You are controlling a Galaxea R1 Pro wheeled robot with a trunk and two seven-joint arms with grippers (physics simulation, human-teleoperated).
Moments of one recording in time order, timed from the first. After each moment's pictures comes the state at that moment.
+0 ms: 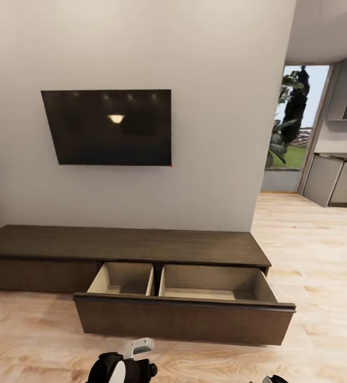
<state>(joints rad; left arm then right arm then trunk) -0.16 -0.14 -0.13 -1.08 0.34 0.82 0.18 -0.36 -0.05 0.04 -0.39 -0.72 0.39 -0.34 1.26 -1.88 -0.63</state>
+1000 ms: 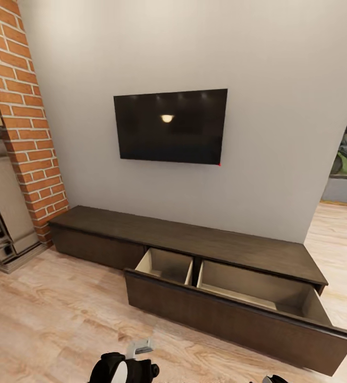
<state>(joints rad) -0.16 -0.15 -0.14 -1.08 0.34 0.82 0.18 -0.36 -0.05 0.04 -0.39 -0.72 0.39 -0.34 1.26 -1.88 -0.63</state>
